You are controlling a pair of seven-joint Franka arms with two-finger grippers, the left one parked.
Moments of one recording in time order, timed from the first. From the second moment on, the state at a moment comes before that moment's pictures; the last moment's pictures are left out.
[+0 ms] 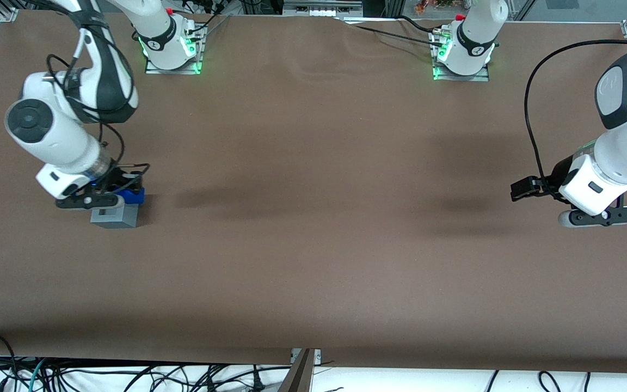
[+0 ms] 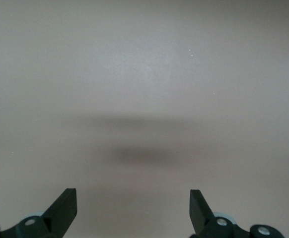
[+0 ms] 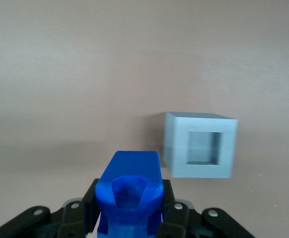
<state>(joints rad) 0.25 0.18 -0.18 -1.99 -0.08 2.17 0.04</state>
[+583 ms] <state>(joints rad) 0.24 0.19 -0.28 -1.97 0.00 2.18 -0.08</state>
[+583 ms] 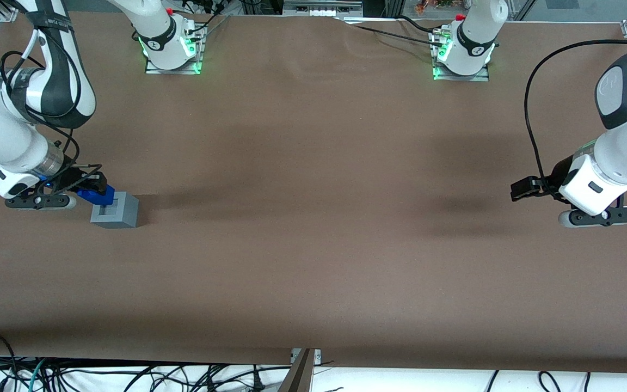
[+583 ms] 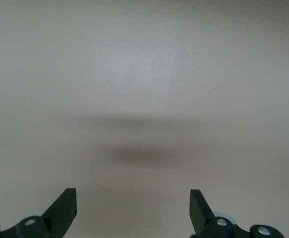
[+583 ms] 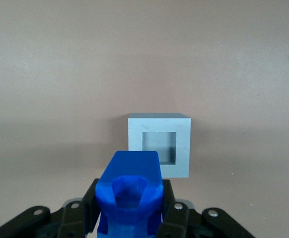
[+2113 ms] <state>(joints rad) 0.16 0.34 -0.28 -1.96 0.12 2.30 -0.29</state>
